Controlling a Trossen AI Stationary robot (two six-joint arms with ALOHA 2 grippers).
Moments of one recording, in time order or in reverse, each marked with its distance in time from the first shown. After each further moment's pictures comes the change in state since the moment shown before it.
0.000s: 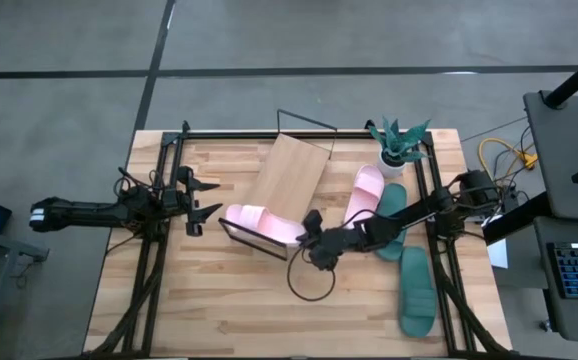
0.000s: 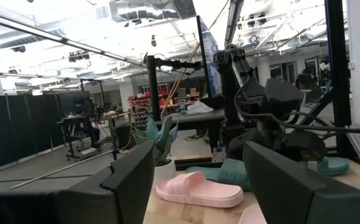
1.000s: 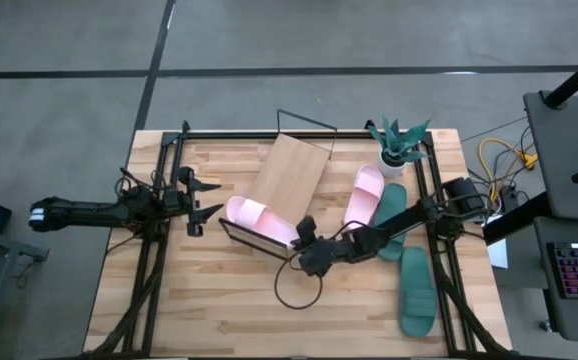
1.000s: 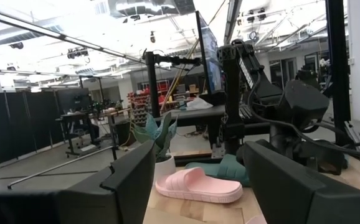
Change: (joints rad) left arm 0.000 0.012 0.000 -0.007 0.000 0.000; right arm 0.053 0.138 0.120 -0.066 0.107 0.099
